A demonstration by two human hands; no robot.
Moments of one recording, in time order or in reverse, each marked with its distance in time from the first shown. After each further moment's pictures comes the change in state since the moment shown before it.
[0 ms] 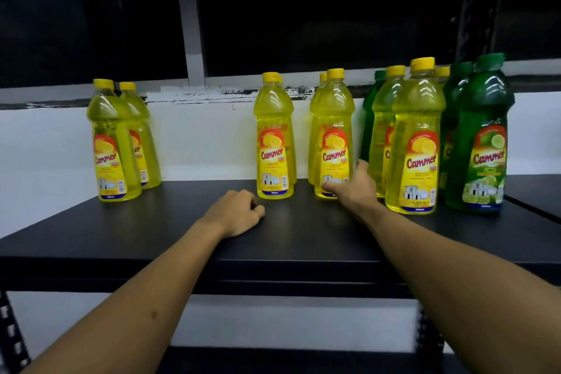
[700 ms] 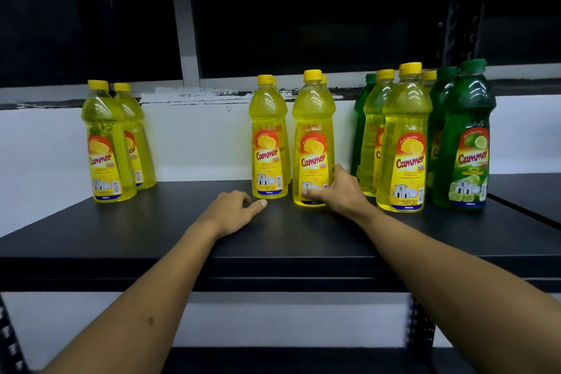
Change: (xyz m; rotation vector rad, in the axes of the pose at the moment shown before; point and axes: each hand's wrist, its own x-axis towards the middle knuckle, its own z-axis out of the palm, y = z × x) left_hand -0.011 0.007 -0.004 -0.166 -0.017 -0.053; right_hand -0.016 -0.004 -0.006 -0.055 -0.230 -0.215
